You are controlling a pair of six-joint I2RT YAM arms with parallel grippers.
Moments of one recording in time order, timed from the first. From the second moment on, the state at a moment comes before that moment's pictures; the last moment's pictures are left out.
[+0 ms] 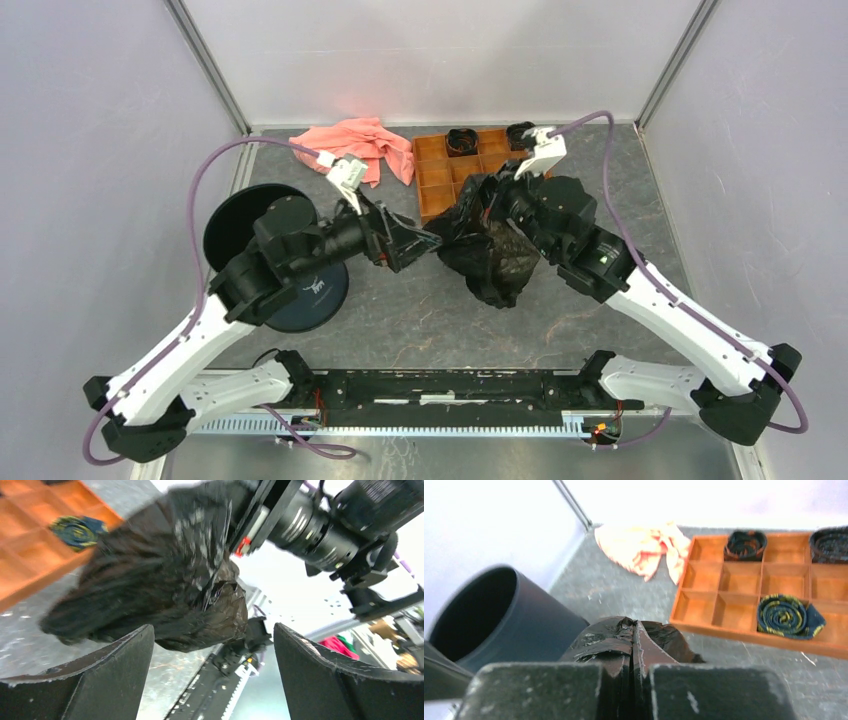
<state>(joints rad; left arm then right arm) -0.85 0.89 1.18 -0.40 0.12 -0.55 0.83 1.08 1.13 -0.18 0.32 0.39</state>
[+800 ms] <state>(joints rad) -1.20 1.24 1.11 -0.19 -0.26 -0.63 0.84 1.18 1.26 -0.21 0.57 0.46</state>
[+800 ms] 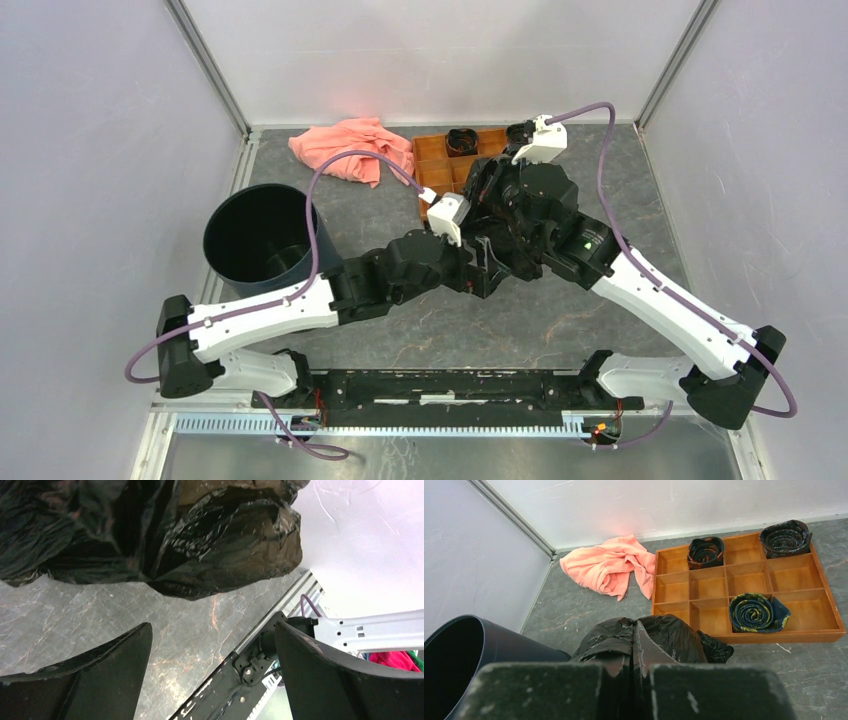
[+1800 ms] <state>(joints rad) -1.22 1.20 0.95 -0.07 -0.59 -0.74 0.86 1.15 1.25 -0.20 0.50 0.33</state>
